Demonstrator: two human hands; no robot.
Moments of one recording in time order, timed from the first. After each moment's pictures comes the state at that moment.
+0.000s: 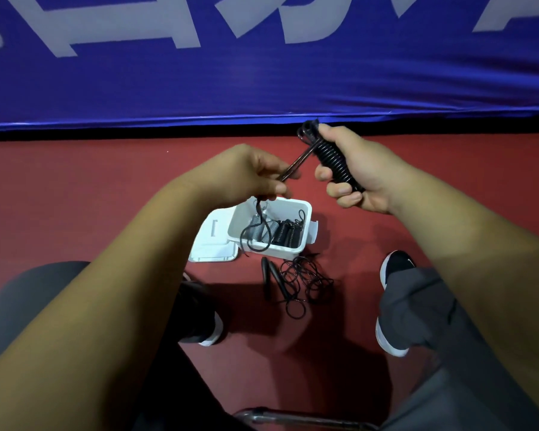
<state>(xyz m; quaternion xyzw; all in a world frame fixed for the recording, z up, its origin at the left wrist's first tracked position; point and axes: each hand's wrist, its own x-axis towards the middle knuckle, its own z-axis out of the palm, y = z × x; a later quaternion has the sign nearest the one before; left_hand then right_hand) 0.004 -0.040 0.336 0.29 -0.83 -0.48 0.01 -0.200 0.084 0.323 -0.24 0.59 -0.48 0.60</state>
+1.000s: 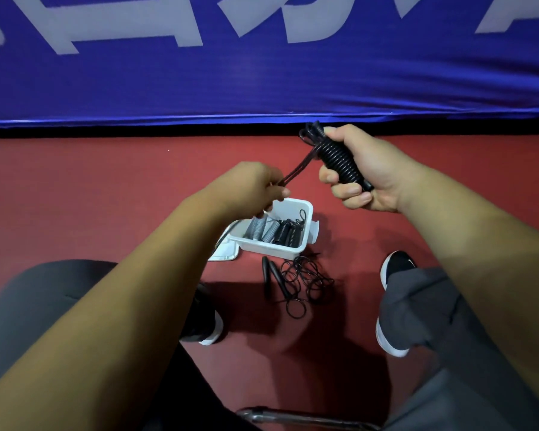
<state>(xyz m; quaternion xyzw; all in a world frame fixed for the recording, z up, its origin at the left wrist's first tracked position) -0.002 -0.030 0.313 0.35 -0.88 -0.32 -0.03 -0.205 0.087 0.328 -0.25 0.55 -0.46 0.65</state>
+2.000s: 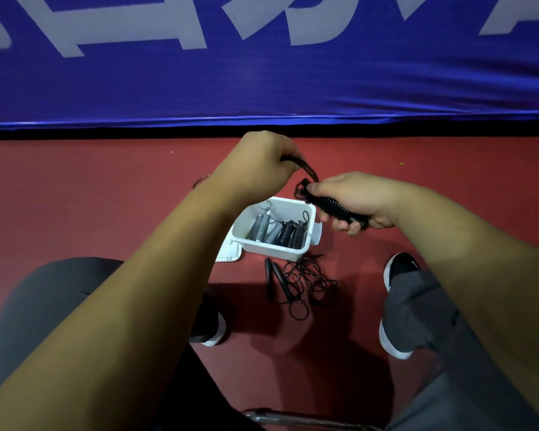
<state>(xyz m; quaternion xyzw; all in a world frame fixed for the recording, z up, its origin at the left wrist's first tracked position) -0.017 -0.025 0.349 0.30 -0.90 -0.28 0.12 -0.190 0.084 0.289 -0.31 0.70 -0.29 0.58</state>
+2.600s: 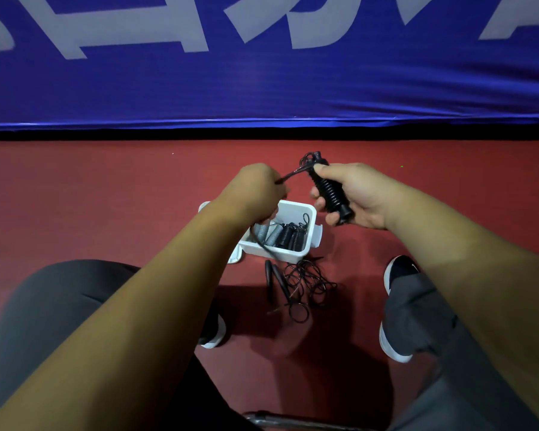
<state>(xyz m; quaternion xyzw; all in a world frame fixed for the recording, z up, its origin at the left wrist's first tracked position) -0.013 -0.026 0.305 0.46 -0.80 -0.39 0.01 -0.184 0.080 0.295 -0.20 0.61 -0.47 0.61</state>
